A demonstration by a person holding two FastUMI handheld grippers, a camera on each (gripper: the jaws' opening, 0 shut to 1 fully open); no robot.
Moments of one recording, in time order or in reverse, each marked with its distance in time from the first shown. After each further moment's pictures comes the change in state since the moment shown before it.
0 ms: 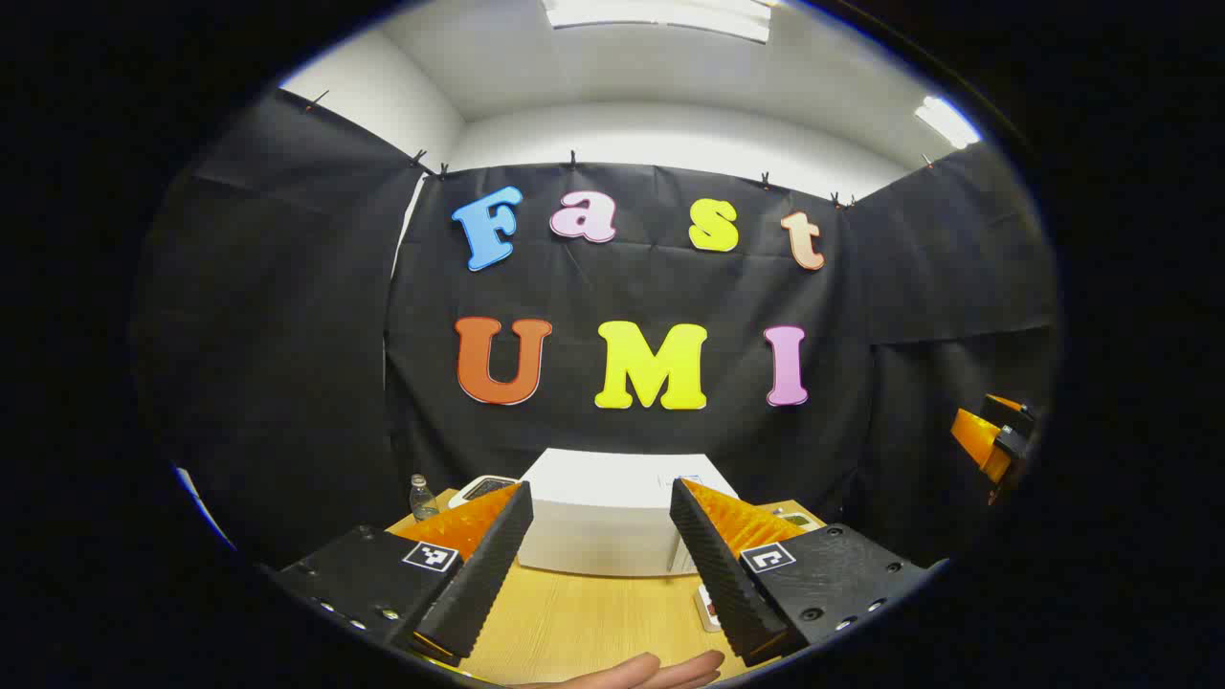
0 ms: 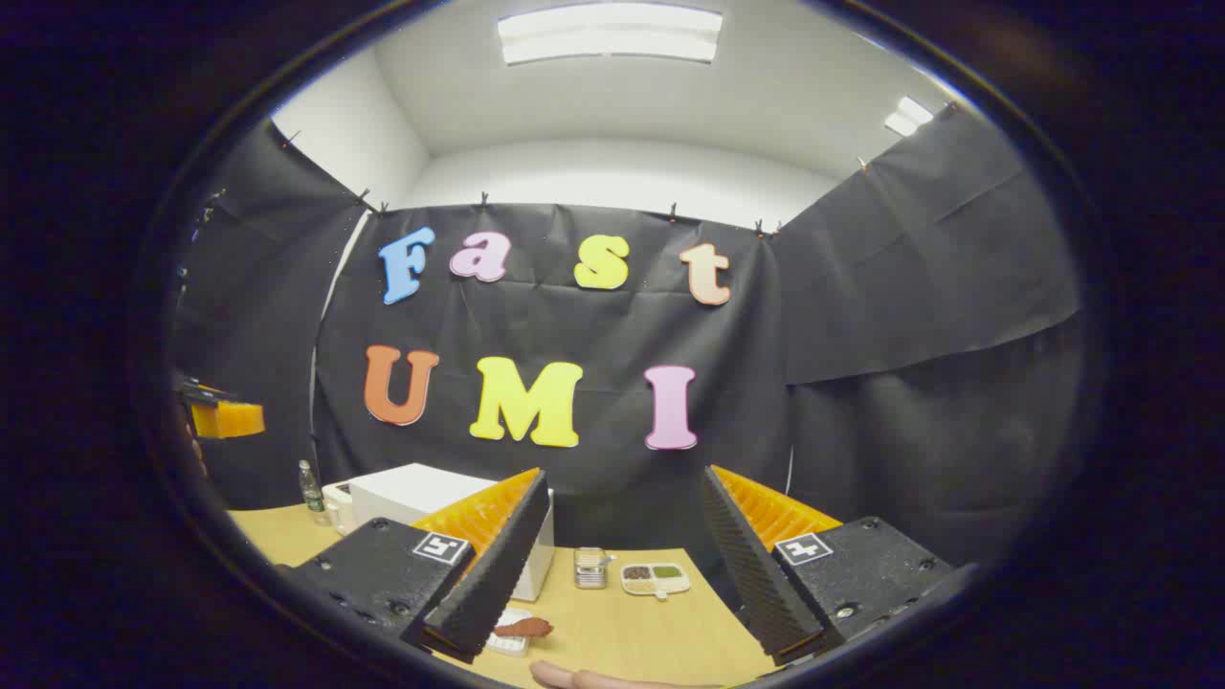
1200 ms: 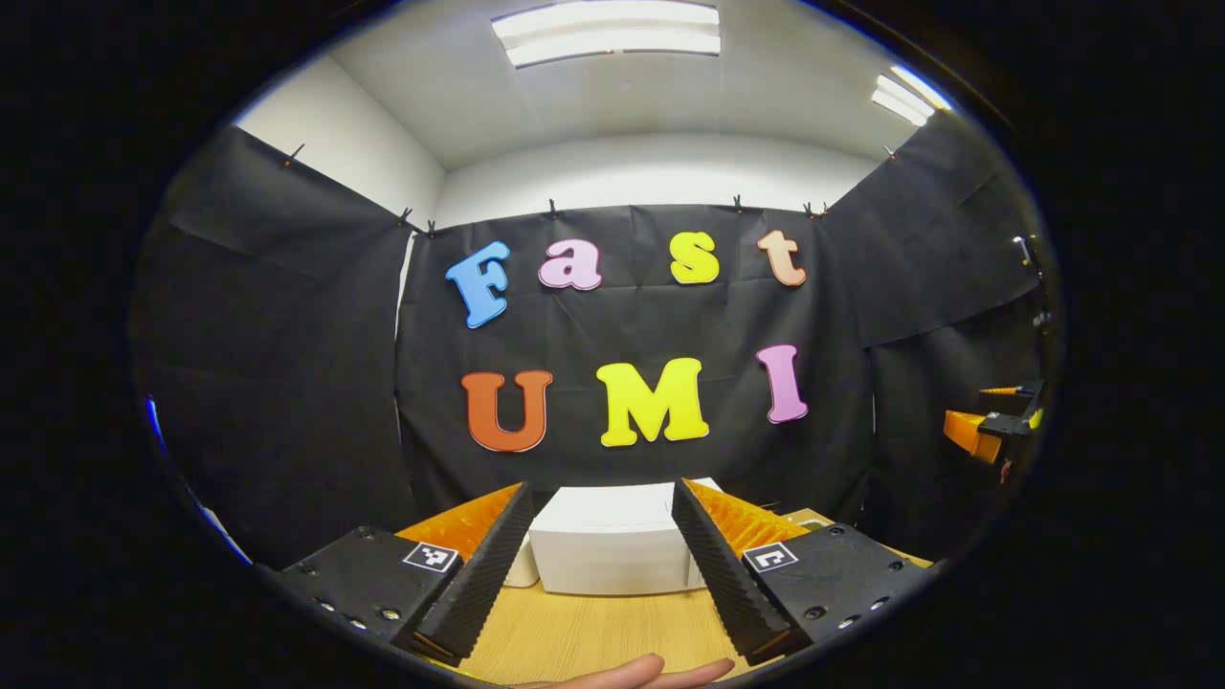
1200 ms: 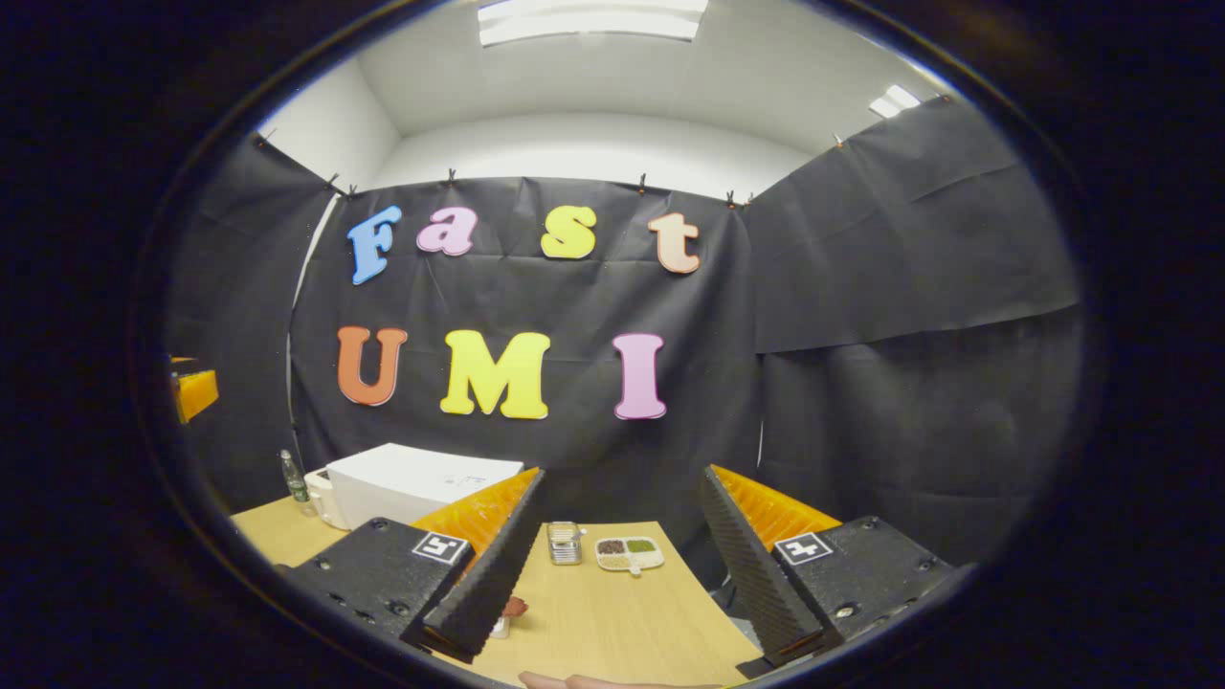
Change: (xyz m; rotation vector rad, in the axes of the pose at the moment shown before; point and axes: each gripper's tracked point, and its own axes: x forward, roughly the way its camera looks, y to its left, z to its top) left arm -0.028 -0.026 0.025 0.139 -0.131 0.008; right arm -0.002 -0.034 -0.022 0.024 0.108 -0.049
